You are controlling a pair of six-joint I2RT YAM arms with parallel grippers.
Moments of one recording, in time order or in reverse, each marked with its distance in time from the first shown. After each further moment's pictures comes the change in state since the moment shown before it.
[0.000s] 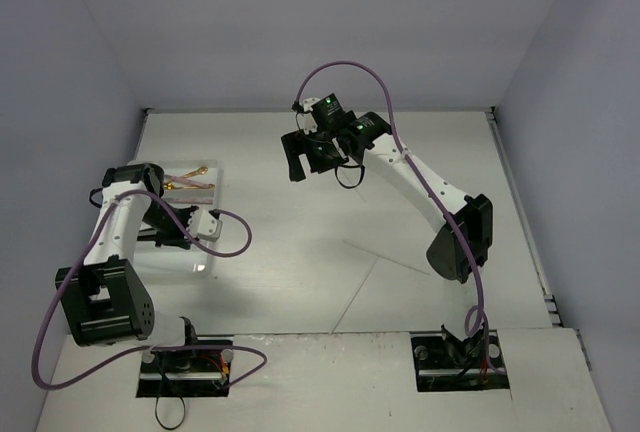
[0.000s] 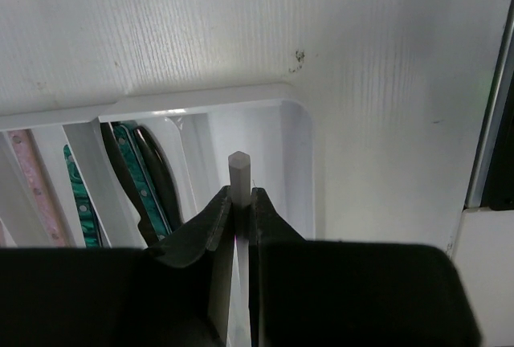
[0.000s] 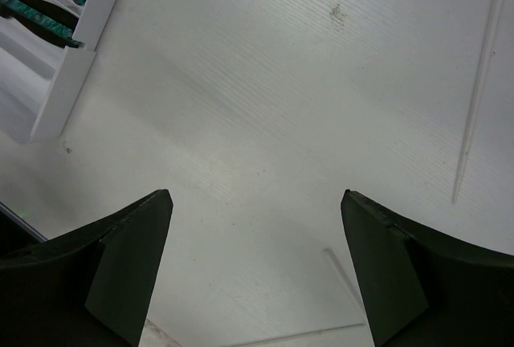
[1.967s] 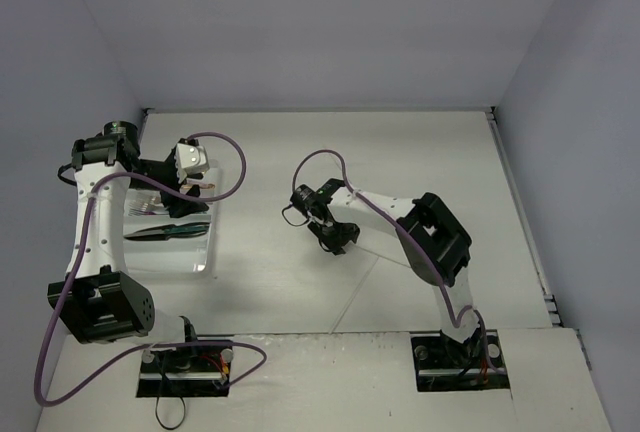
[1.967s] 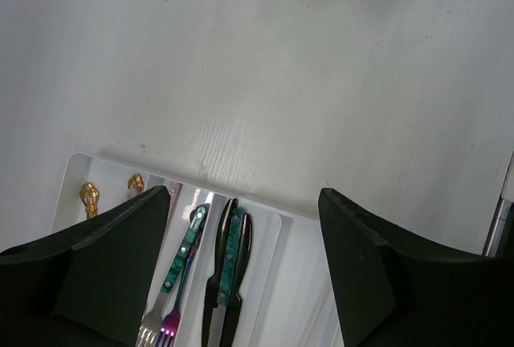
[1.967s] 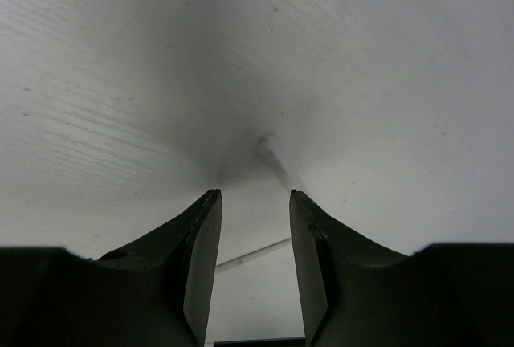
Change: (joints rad) left arm 0.032 0.013 0.370 -0.017 0.470 -0.423; right arm 0.175 0.070 -0.513 -0.081 0.402 -0.086
